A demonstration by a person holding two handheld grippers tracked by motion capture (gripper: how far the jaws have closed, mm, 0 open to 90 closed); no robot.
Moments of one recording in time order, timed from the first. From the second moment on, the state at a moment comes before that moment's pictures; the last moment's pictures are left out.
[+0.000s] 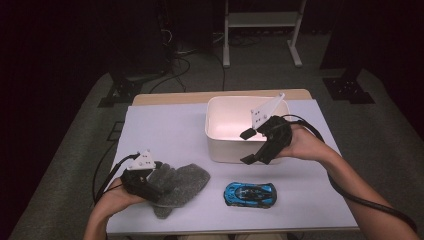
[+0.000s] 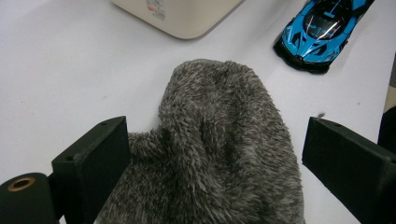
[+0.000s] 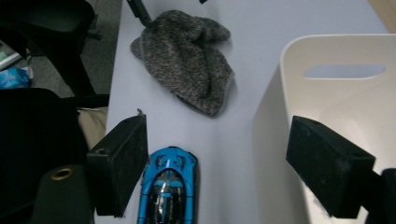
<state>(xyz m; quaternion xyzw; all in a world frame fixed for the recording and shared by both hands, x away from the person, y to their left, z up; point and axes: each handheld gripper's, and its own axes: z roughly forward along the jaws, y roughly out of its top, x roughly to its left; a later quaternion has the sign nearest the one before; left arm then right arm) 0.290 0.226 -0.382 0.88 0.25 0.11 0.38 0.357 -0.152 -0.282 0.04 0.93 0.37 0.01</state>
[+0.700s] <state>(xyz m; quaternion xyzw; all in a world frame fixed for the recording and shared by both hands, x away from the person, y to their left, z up) 0.290 0.228 -0.381 0.88 0.25 0.12 0.38 0.326 -0.161 -0.331 0.05 0.93 0.36 -0.01</state>
